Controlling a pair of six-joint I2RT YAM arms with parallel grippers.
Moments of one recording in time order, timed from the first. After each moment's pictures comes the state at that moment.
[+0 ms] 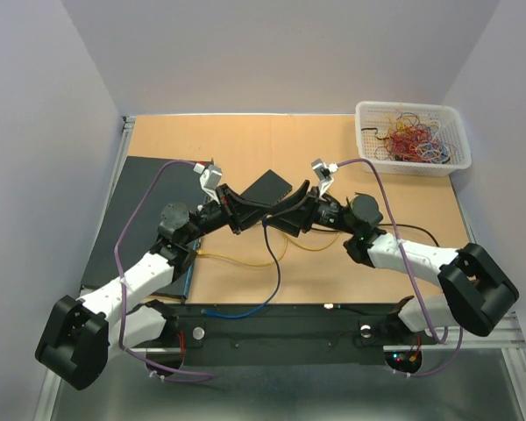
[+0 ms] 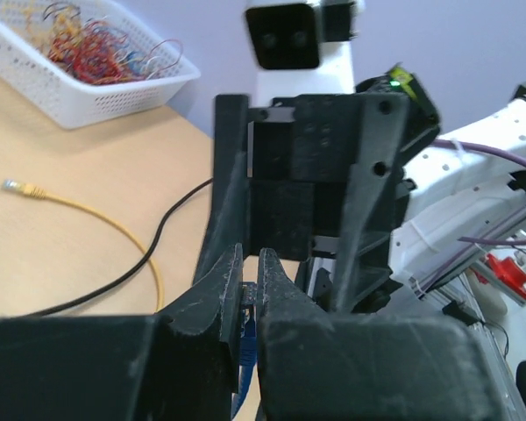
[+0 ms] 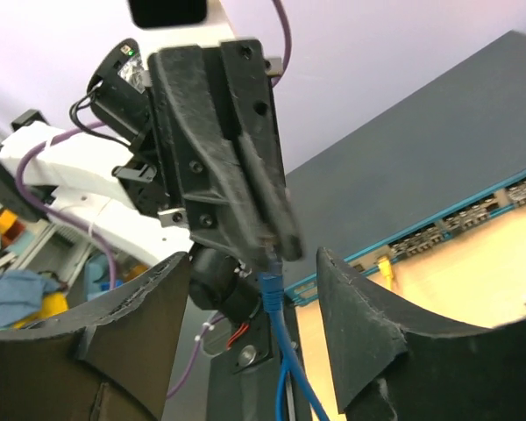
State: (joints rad) left arm -0.54 1.02 0.46 0.83 0.63 -0.74; right arm 0.68 1.36 0.60 1.07 -0.63 0.84
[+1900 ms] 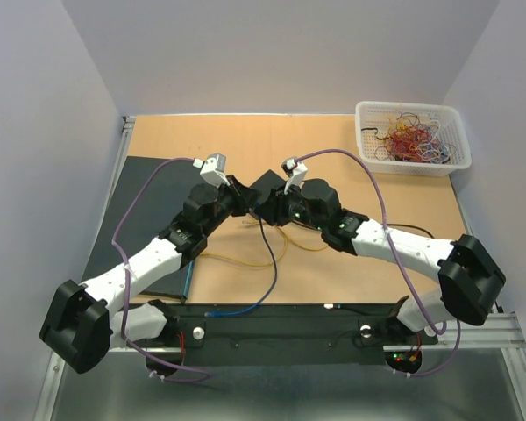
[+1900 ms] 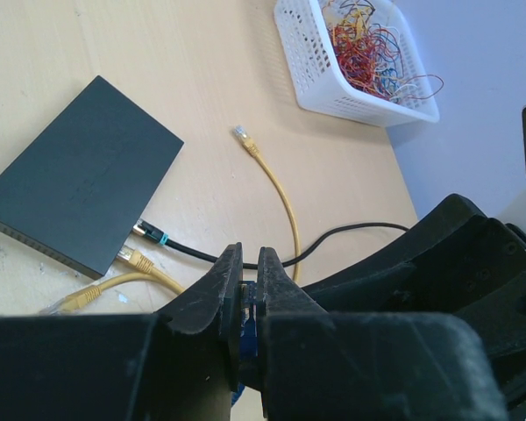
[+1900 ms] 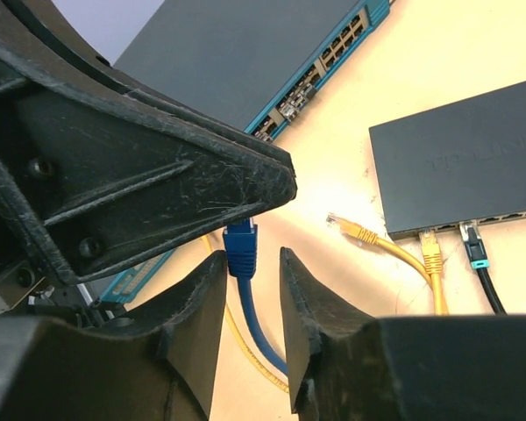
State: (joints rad) left arm -0.63 1.12 0.66 0.27 -0.02 -0.73; right arm 0.85 1.43 0.90 0.27 -0.05 0.48
